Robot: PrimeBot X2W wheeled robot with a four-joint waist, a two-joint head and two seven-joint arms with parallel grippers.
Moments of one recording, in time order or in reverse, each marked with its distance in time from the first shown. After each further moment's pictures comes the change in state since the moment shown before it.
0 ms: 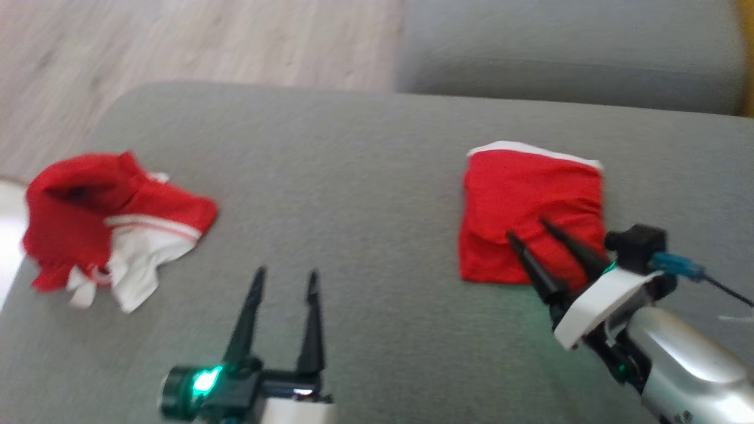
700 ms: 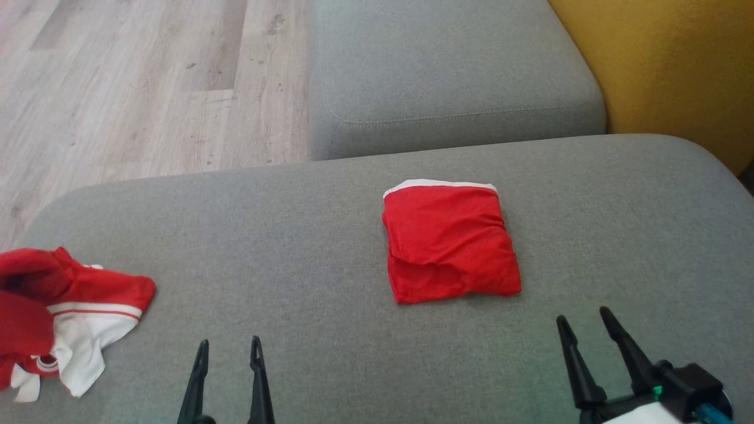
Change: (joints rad) left arm 0.222 0.004 0.179 0.006 0.027 -0.015 0.001; right arm 0.656 0.291 -0.752 -0.390 -0.644 0.000 -0.004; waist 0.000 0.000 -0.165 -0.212
